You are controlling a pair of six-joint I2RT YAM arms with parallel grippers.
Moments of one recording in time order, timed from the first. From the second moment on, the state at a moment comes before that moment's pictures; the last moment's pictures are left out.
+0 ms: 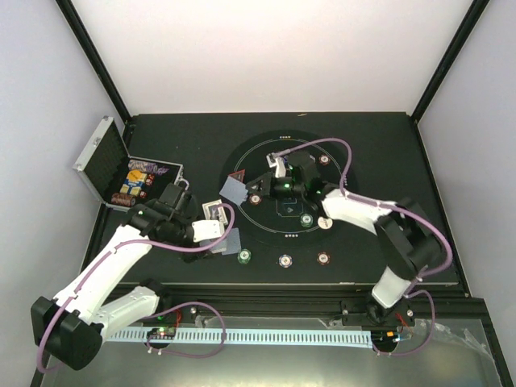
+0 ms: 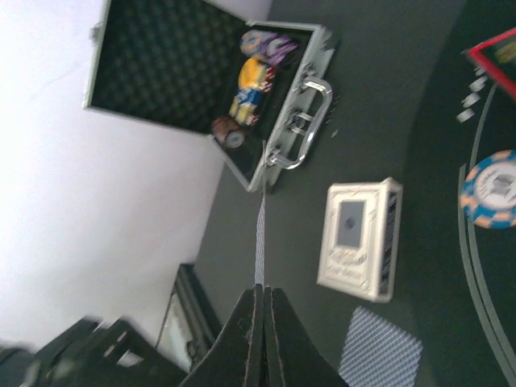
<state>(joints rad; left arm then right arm) -0.42 0.97 0.82 -1.06 0.40 0.85 0.67 1.62 0.95 0.27 -0.60 0.90</state>
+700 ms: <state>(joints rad) -0.40 1.01 0.88 -1.15 0.39 0.86 0.58 2.26 1.65 -0.11 -0.46 0.69</state>
